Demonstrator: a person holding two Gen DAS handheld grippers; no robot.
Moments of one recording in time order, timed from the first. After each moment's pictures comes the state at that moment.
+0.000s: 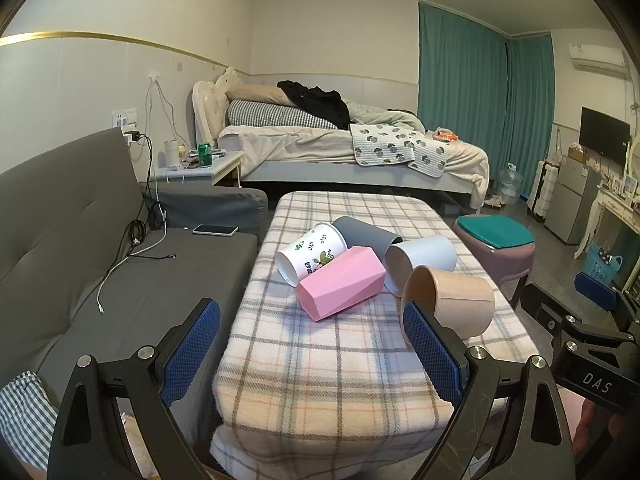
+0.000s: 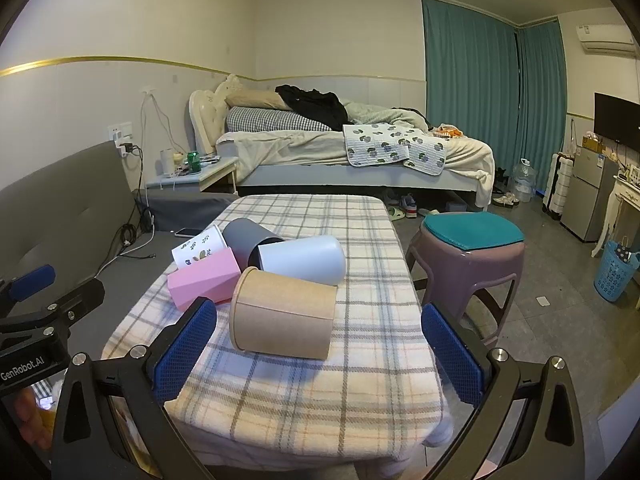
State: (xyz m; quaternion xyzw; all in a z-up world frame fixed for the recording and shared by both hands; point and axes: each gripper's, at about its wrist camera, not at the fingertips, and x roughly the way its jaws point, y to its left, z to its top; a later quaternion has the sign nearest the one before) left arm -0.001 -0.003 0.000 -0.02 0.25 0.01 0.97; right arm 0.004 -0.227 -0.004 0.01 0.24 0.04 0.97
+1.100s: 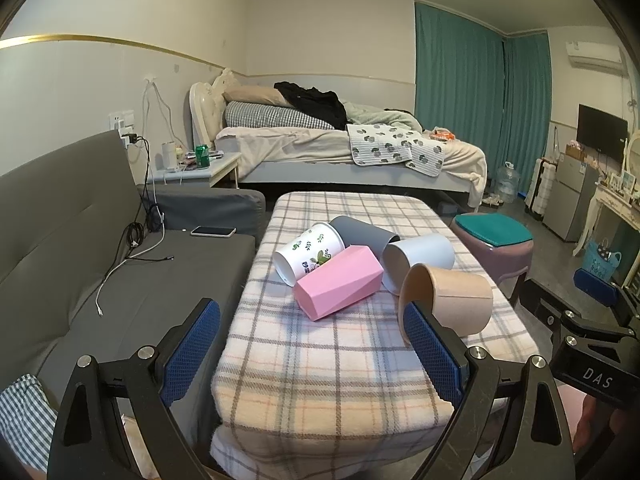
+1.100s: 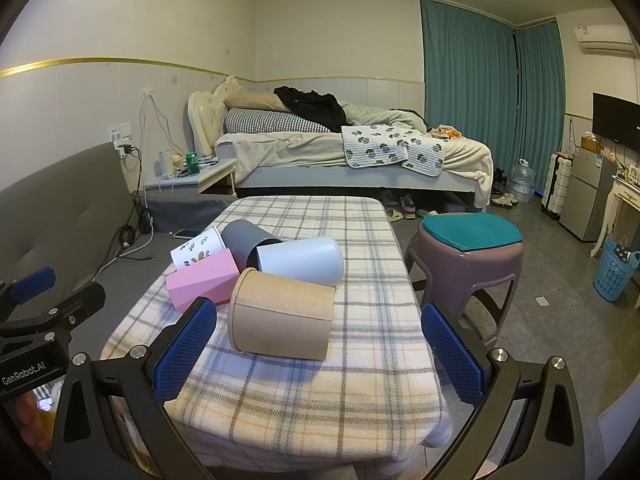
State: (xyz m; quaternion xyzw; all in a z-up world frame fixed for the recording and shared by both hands) left arm 0.003 -0.005 -0.005 -0.01 0.26 0.00 0.97; right arm 0.000 -0.229 -0.004 0.01 0.24 0.04 0.97
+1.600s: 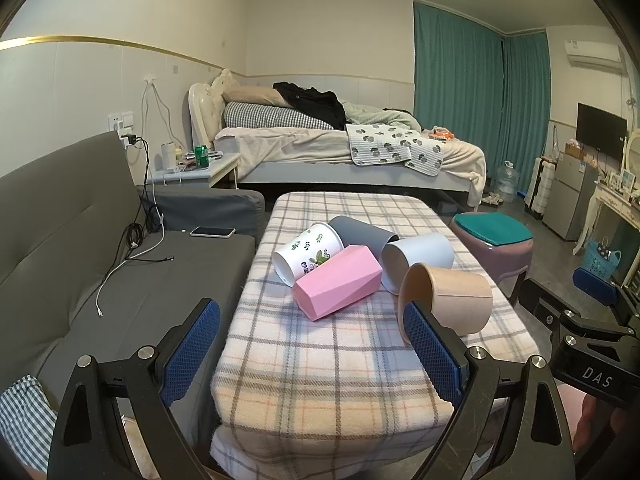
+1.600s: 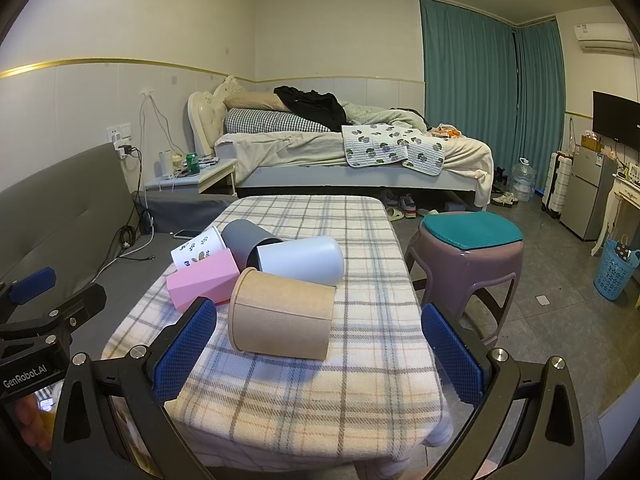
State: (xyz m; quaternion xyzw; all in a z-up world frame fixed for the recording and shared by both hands) left arm 0.003 -0.005 -0.005 -0.01 0.25 0.00 0.97; right arm 0.001 -0.228 -0.005 0.01 0.24 0.04 0.97
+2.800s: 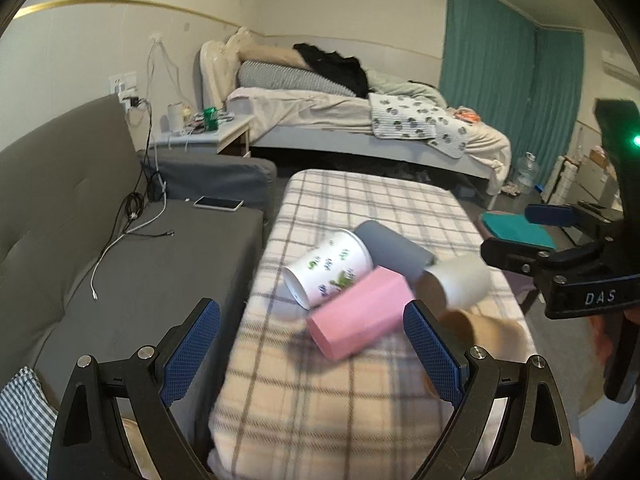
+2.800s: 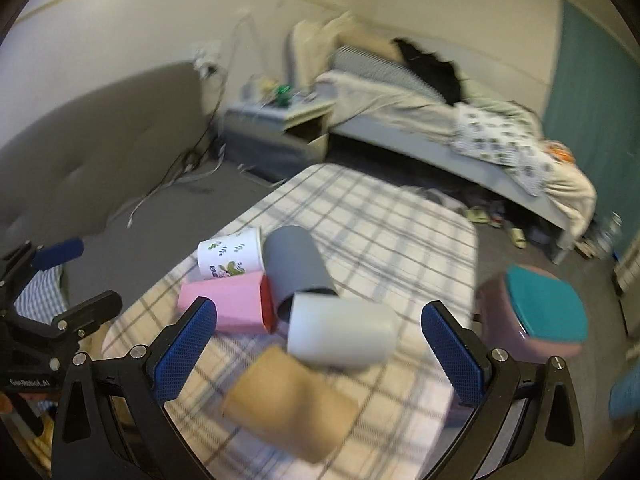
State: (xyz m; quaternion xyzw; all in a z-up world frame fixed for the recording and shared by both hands) left arm 0.098 0.017 0.003 -0.05 0.33 0.03 0.94; right arm 0.164 -0.185 0.034 -0.13 0.35 0.24 0.90
